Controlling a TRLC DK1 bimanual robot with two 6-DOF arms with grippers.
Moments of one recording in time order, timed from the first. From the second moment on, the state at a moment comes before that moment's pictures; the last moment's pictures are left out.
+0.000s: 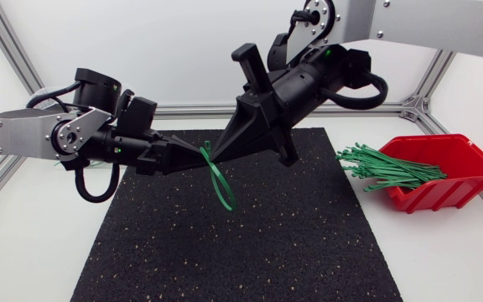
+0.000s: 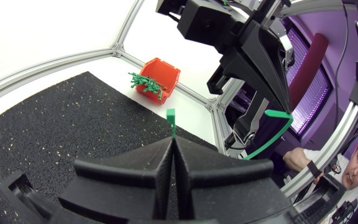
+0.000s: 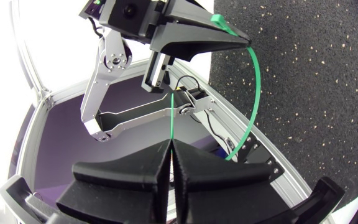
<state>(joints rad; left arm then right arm) -0.26 1.61 0.96 -0.16 1.19 0.26 0.51 1.95 1.78 -1.56 -1.22 0.13</state>
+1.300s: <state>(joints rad) -0.26 1.55 0.82 0.26 1.19 -0.09 0.49 1.79 1.51 -0.95 -1.22 0.74</state>
